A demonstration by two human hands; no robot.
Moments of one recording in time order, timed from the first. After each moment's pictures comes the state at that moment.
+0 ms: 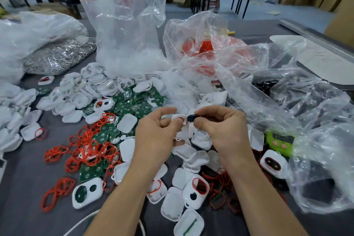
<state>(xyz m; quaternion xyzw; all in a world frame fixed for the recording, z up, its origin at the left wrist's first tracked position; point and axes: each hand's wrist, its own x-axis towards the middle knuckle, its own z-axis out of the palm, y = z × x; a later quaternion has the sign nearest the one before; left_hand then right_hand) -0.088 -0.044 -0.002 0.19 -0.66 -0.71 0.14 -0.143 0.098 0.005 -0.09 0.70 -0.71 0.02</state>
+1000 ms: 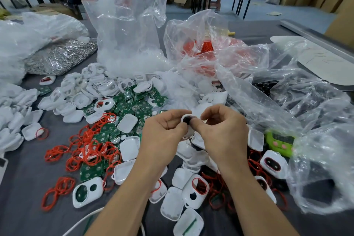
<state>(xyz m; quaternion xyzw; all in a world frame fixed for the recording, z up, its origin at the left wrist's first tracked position) -0.084 -0.035 -0.001 0.12 -0.66 -0.72 0.14 -0.129 0.091 0.010 -0.04 0.83 -0.54 -0.12</state>
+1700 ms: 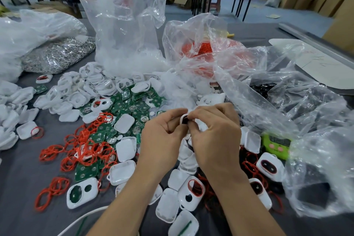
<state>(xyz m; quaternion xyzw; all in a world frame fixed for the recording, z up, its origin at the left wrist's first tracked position) -0.086 -0.028 -0.007 0.09 -0.69 -0.69 0.18 -0.124 0.087 0.003 -0.22 0.84 -0.35 -0.35</state>
